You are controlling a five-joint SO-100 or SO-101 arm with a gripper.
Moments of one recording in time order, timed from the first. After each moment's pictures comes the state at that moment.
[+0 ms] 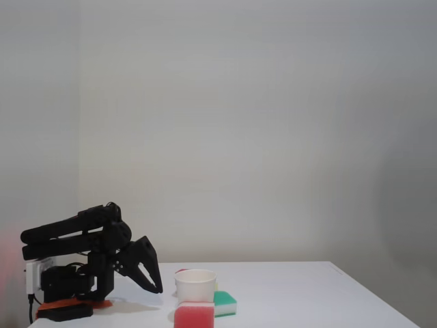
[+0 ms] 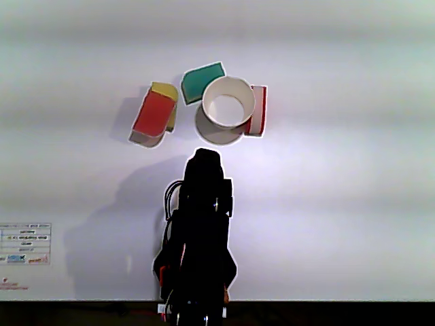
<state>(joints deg) 4.8 186.6 177.4 74.7 4.0</state>
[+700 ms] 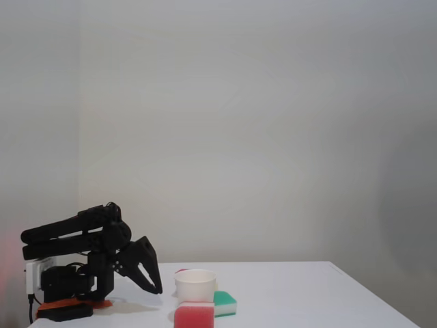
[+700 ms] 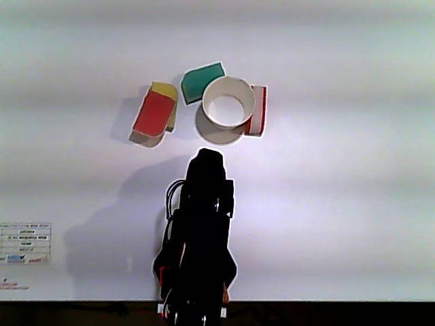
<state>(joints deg) 6.2 186.6 177.4 74.7 4.0</state>
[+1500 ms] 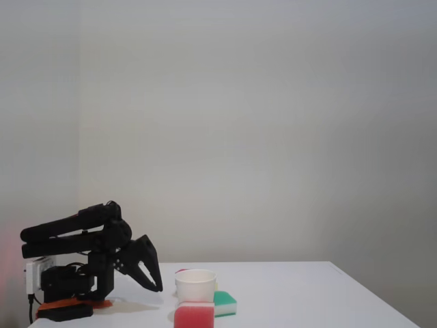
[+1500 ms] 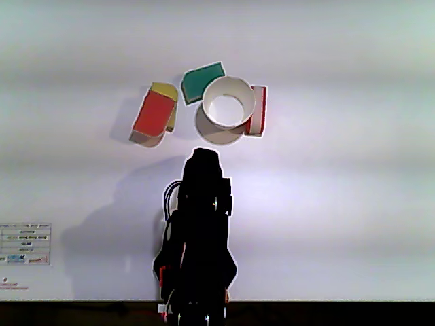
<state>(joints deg) 4.1 184.1 175.3 74.7 3.9</state>
